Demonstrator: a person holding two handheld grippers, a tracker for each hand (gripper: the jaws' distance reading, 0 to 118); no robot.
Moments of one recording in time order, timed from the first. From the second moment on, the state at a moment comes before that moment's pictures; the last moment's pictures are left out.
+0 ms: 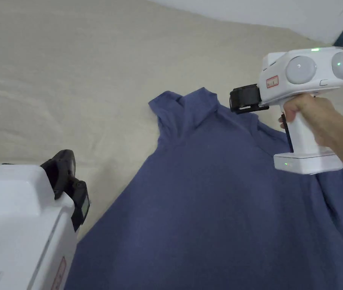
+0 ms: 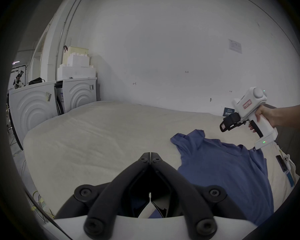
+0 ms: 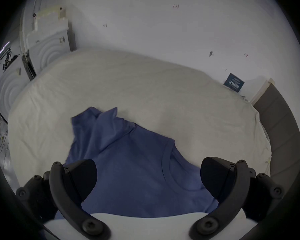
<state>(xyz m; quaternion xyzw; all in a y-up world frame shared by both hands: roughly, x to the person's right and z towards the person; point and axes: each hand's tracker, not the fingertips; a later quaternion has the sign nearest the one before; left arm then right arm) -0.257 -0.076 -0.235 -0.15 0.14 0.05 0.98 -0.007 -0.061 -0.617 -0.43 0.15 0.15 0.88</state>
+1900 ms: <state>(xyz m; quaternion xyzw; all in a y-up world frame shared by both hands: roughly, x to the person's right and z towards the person) -0.288 -0.171 -0.201 -0.48 0.12 0.15 0.86 -0.042 -0.009 -0.608 -0.39 0.14 0.13 0.90</state>
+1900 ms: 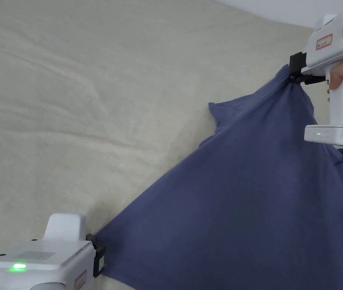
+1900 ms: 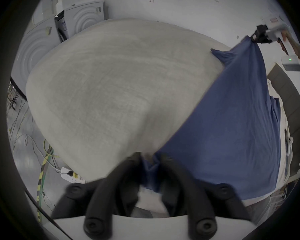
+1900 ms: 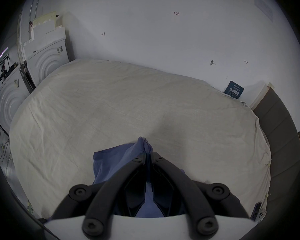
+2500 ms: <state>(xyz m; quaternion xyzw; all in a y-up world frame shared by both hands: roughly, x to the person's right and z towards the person) -0.325 0.008 -0.253 -0.21 0.16 0.25 0.93 0.097 0.183 -0.488 -0.27 0.08 0.06 0.96</state>
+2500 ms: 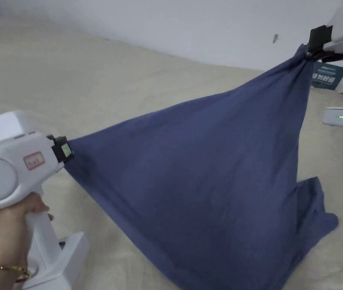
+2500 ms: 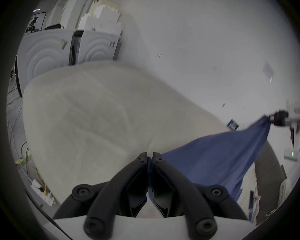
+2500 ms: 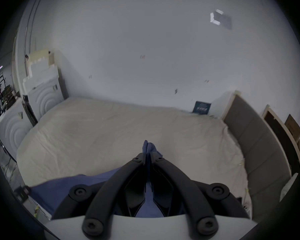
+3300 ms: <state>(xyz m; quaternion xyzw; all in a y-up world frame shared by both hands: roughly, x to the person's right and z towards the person) -0.308 0.353 -0.258 -0.04 0.13 0.01 0.99 0.222 0.364 -0.288 -0.12 0.05 0.01 0.99</state>
